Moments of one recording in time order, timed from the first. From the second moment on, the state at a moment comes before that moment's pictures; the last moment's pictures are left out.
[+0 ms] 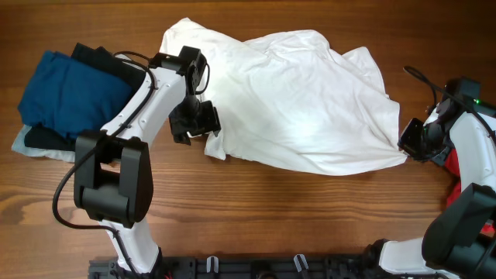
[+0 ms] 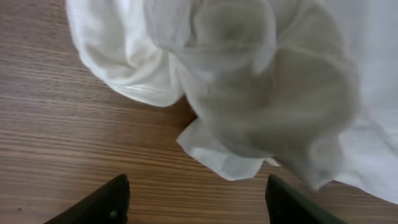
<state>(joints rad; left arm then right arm) -0.27 1.96 1.48 -1.22 0.19 -0.49 -0.39 1.61 1.12 -1.03 -0.01 0.22</state>
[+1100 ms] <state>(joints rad) -0.40 1.96 1.41 -0.86 -0.04 -0.60 -0.39 1.61 1.12 -1.03 -0.01 0.22</state>
